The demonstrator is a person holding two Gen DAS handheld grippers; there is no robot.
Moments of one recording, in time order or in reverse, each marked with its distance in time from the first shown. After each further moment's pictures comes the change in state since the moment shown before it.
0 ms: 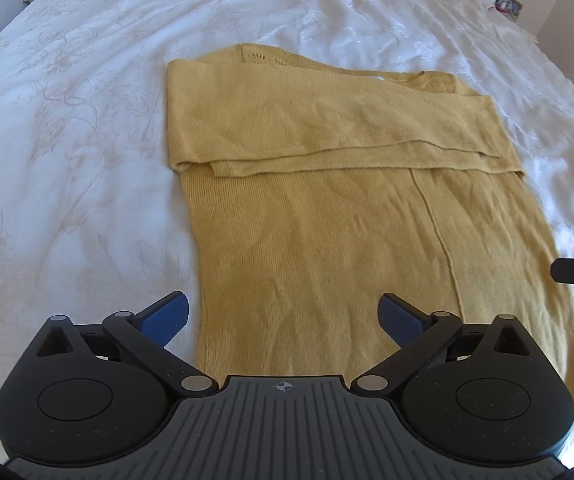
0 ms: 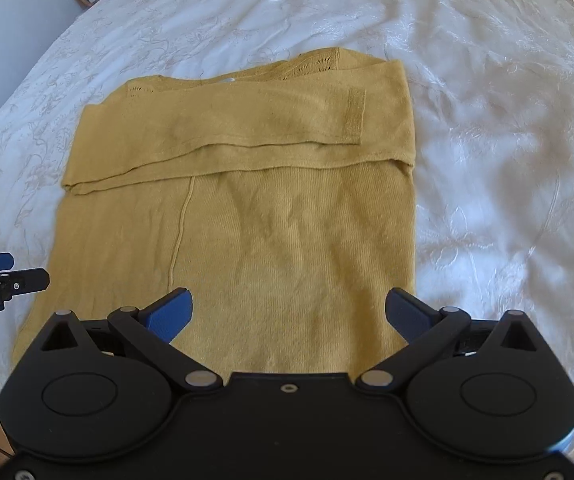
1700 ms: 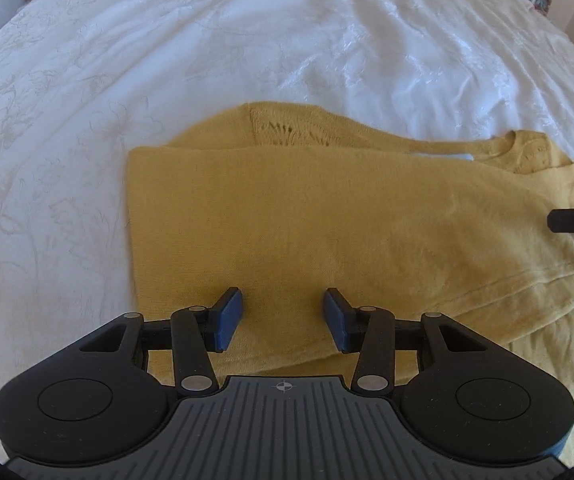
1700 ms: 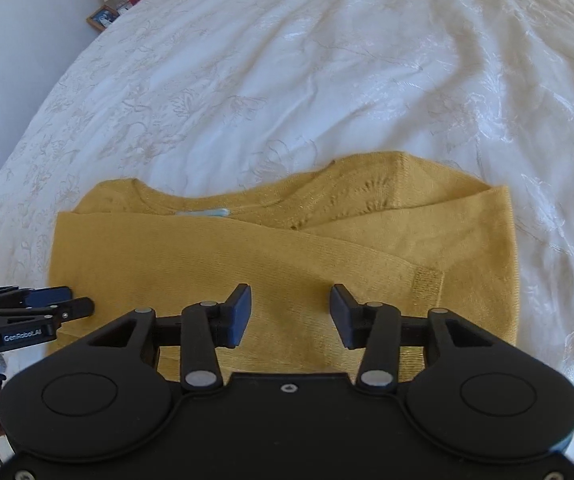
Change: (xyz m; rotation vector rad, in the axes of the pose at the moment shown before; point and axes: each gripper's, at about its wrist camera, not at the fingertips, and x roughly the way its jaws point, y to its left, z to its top) left arm 0.118 0.014 0.132 0.010 0.026 0.084; right arm 0.125 -0.021 0.161 0.016 -0.006 0.129
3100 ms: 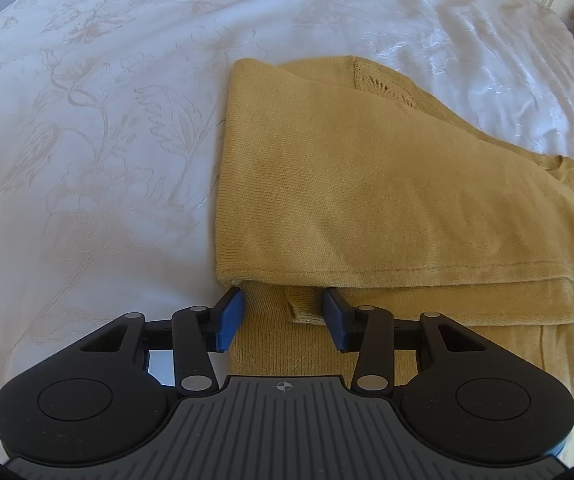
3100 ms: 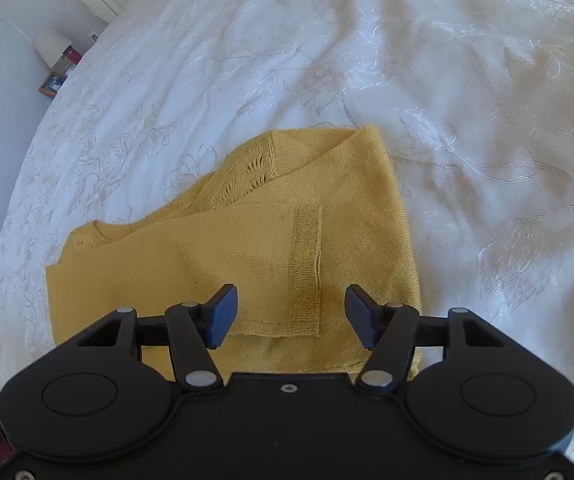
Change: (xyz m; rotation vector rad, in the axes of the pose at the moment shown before) left arm -0.007 0.036 -0.045 -0.229 -0.004 0.031; right arm -0.031 -0.065 -0.029 0.263 -0.020 0.045
